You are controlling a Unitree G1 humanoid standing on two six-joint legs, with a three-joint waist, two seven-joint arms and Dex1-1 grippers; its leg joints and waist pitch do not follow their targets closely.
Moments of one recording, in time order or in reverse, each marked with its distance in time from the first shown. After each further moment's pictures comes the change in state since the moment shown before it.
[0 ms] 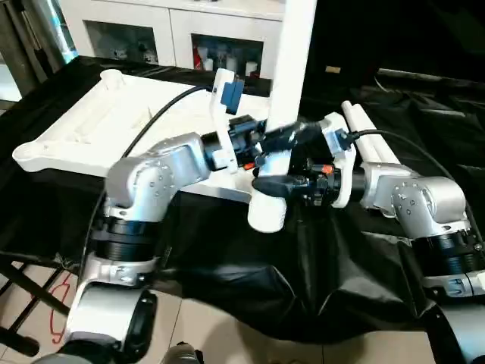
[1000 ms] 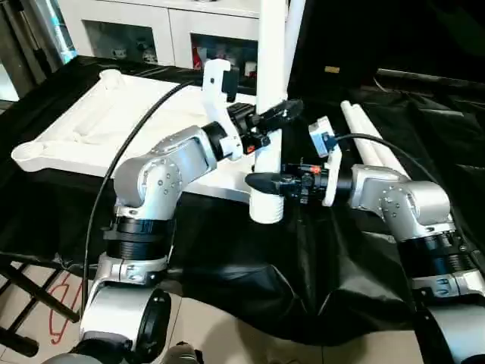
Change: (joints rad) left arm -0.004 -0.049 0.038 -0.005 0.027 -0.039 0.172; right arm 0.000 0.053 0.002 0.037 -0.055 -0.063 -0.091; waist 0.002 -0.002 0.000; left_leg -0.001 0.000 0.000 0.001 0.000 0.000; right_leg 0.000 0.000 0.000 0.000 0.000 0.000
